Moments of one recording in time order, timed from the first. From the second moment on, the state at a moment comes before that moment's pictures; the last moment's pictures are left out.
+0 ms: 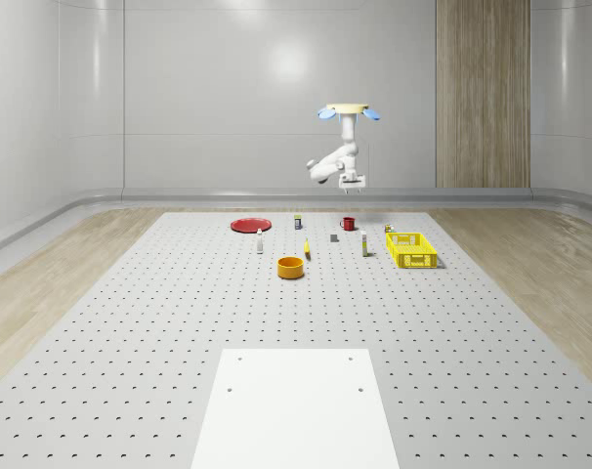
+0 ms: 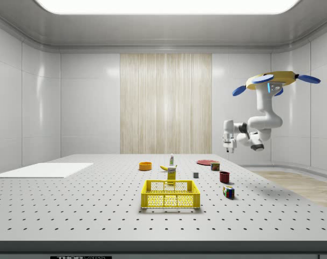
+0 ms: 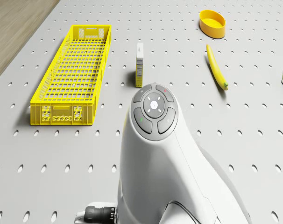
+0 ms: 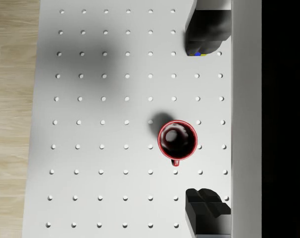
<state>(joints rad) -0.99 -1.03 1.23 -2.90 -1.98 1.17 1.53</state>
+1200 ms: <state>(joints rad) -1.08 -1.17 1.30 -2.89 -1.93 1.25 1.61</state>
